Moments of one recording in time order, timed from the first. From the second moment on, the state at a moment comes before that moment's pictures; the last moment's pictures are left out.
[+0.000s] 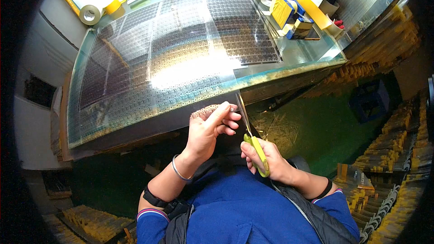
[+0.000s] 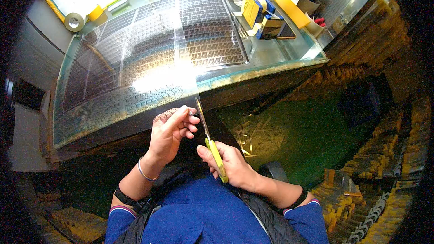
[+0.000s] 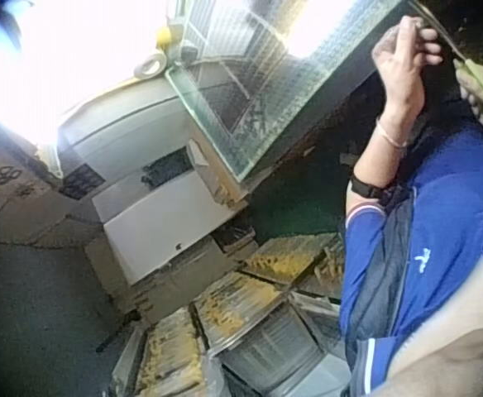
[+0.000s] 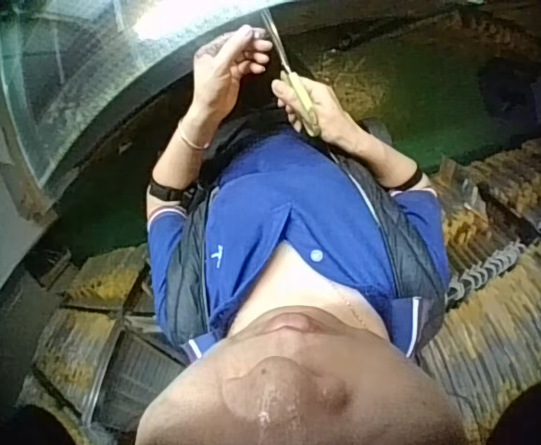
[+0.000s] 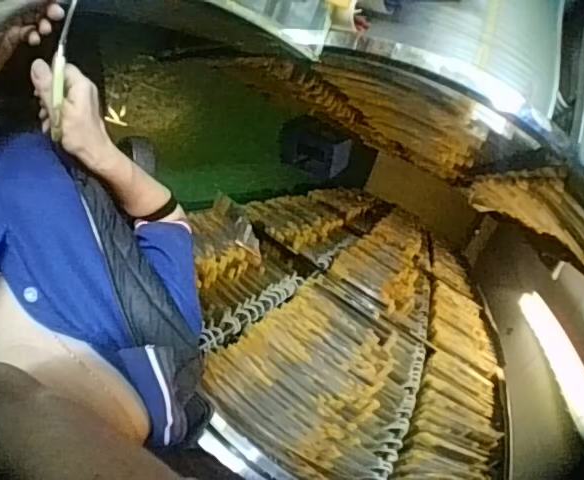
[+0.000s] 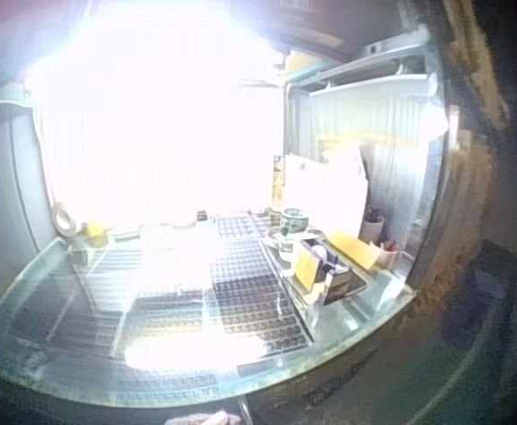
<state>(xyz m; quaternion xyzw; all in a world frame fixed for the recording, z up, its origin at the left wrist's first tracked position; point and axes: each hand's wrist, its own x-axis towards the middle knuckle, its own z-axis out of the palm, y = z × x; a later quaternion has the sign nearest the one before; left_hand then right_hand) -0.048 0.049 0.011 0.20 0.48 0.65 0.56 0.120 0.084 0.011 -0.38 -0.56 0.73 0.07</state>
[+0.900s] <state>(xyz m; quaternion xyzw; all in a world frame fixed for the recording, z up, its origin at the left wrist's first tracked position) -0.043 0.043 0.012 0.16 0.50 0.64 0.56 0.123 0.082 0.016 -0.38 -0.64 0.66 0.08</state>
